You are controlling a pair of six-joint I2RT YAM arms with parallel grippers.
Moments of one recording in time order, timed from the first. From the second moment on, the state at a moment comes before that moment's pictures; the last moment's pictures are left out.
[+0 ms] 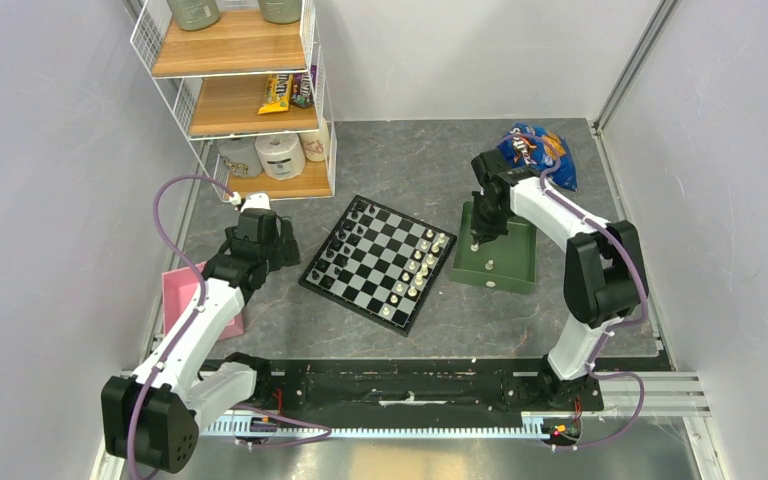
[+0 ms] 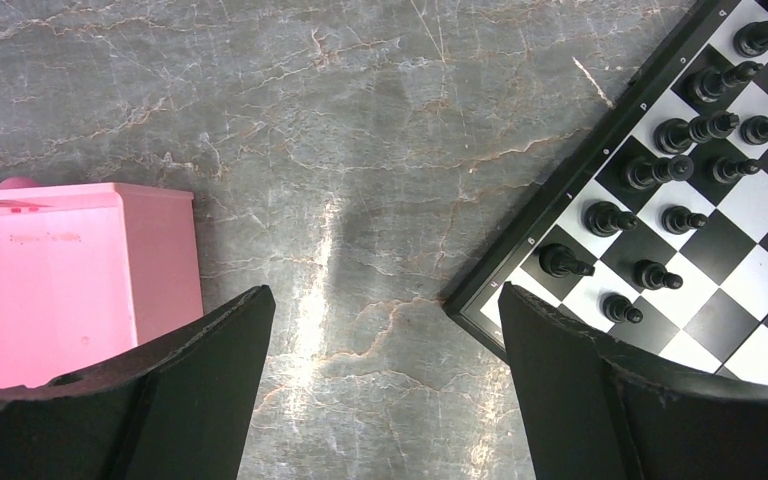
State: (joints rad) left arm -0.24 1.00 0.72 -0.53 -0.33 -0.32; right arm 0.32 1.79 1.32 -0.82 0.04 0.48
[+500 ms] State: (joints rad) left arm -0.24 0.98 0.72 -0.53 -0.32 -0.32; right arm 0.33 1.66 1.36 -0.85 -0.07 0.41
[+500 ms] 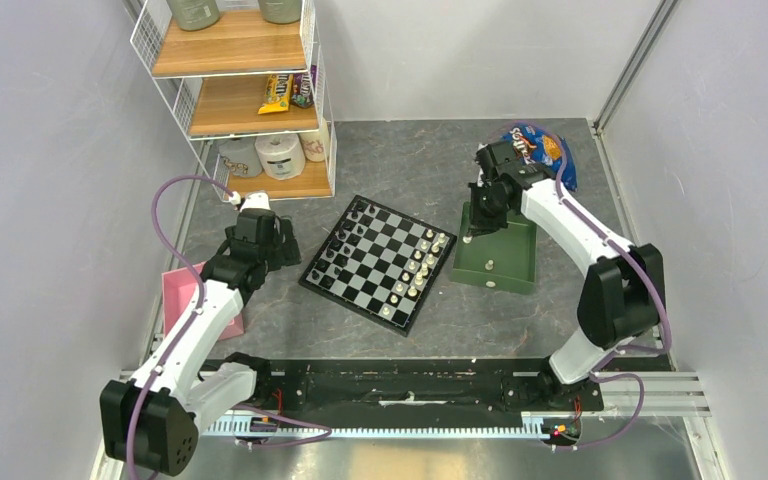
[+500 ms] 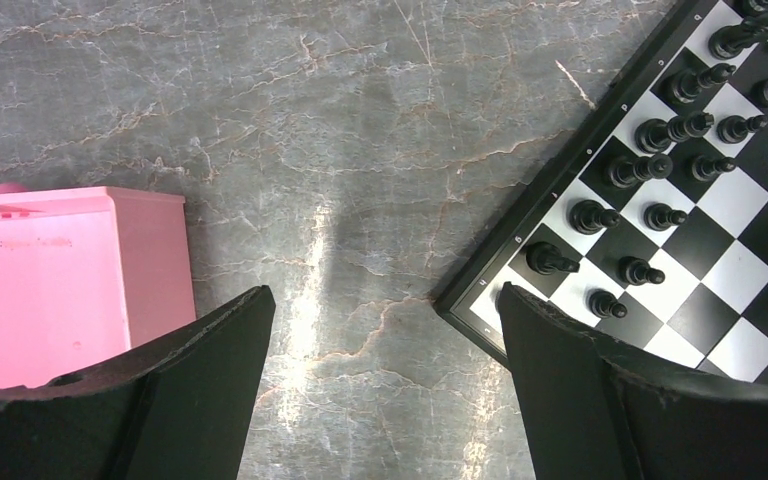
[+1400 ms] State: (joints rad) left arm -0.24 0.93 0.73 -0.54 -0.30 -0.32; right arm 0.91 1.65 1.29 -0.82 0.00 0.47
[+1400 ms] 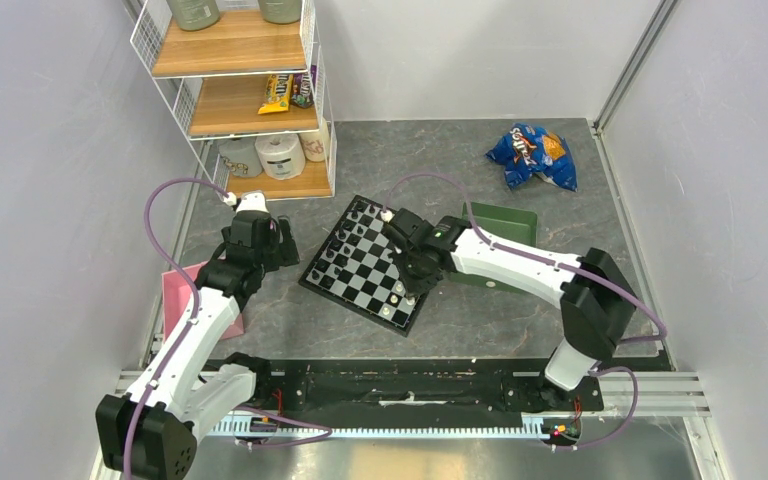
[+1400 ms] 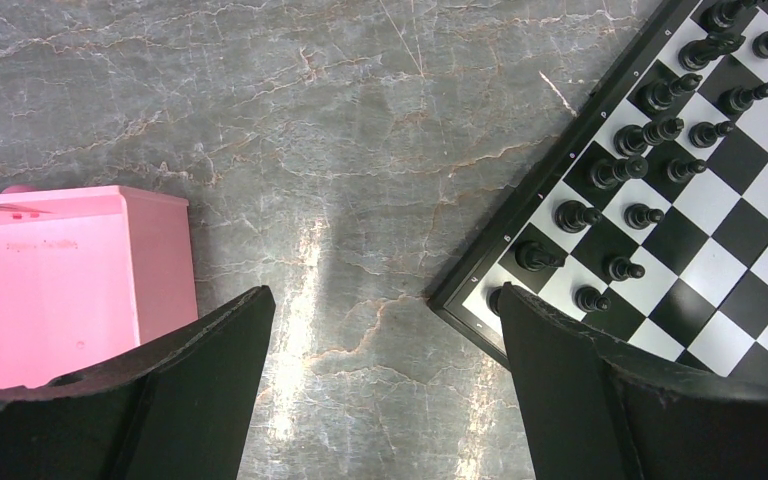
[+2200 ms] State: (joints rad) left arm -0.24 0.93 0.73 -0.54 -0.30 -0.32; right arm 0.97 1.79 1.29 -0.77 0.10 0.49
